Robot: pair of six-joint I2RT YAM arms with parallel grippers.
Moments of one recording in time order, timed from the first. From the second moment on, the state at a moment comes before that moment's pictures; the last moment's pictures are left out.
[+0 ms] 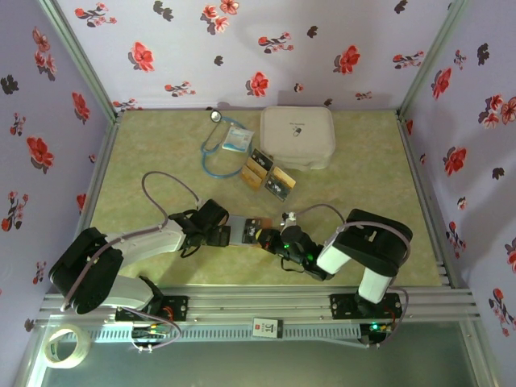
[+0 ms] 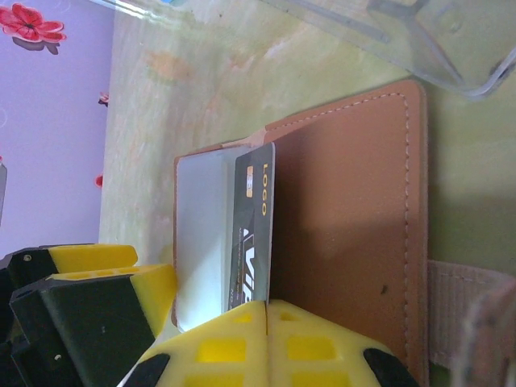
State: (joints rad) left arm -0.79 1.37 0.61 -0.44 -0.29 -0.58; right arm 1.02 1.75 0.30 1.00 0.06 1.23
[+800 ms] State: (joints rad) left arm -0.87 1.31 0.56 -0.26 -0.18 -0.62; right arm 0.88 1.29 0.36 0.45 0.00 1.04
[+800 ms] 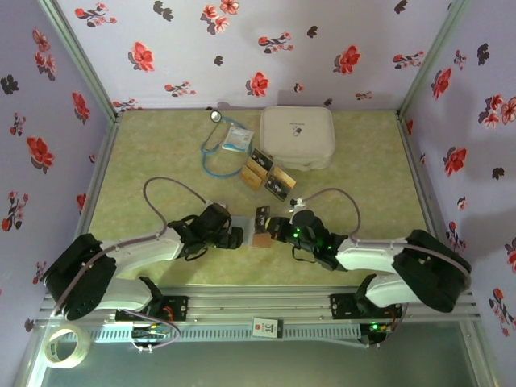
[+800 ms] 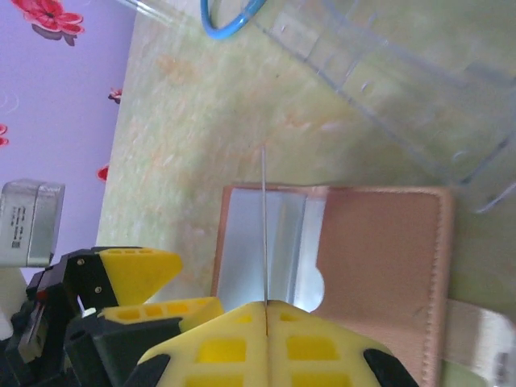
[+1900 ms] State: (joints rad) left arm -0.99 1.37 0.66 -0.36 -0.31 -0.69; right arm 0.72 1.11 0.34 0.27 -0.18 0.94
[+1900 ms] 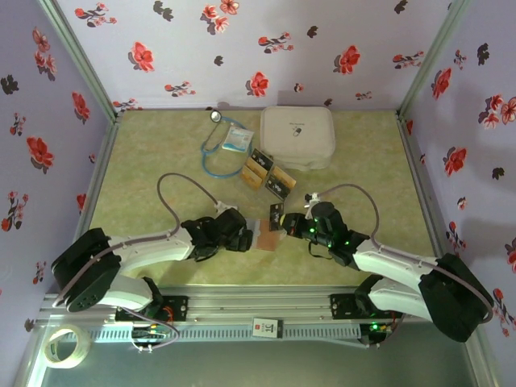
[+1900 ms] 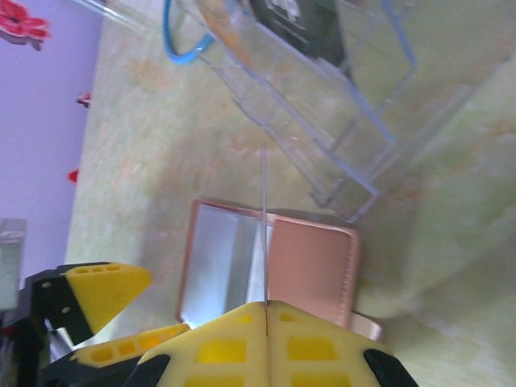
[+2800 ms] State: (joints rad) left arm -0.87 1.30 0.63 -0.38 -0.29 -0.53; right arm 0.86 1.31 0.33 0.51 -0.14 1.00
